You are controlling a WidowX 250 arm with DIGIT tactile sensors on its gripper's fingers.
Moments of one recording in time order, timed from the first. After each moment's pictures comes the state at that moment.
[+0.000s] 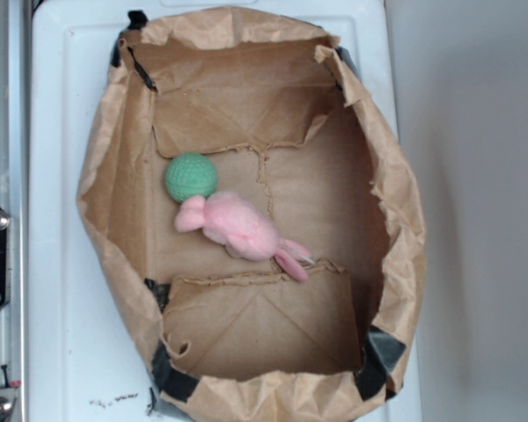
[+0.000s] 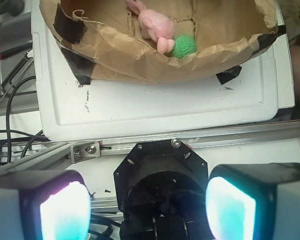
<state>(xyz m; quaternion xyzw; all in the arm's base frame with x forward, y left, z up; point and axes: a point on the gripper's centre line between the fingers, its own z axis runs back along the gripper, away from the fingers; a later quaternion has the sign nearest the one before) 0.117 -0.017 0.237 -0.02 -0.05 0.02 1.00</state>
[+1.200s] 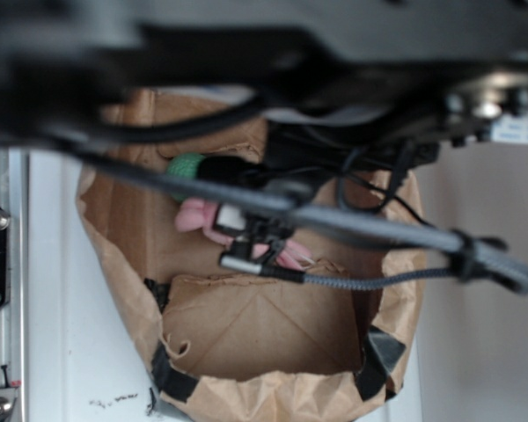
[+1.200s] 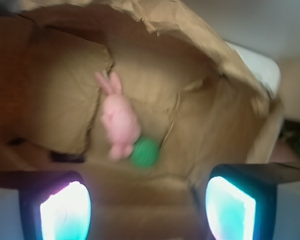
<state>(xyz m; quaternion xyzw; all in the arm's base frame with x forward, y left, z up) 0.293 0.060 0.167 0.06 0.03 -0.16 0.98</state>
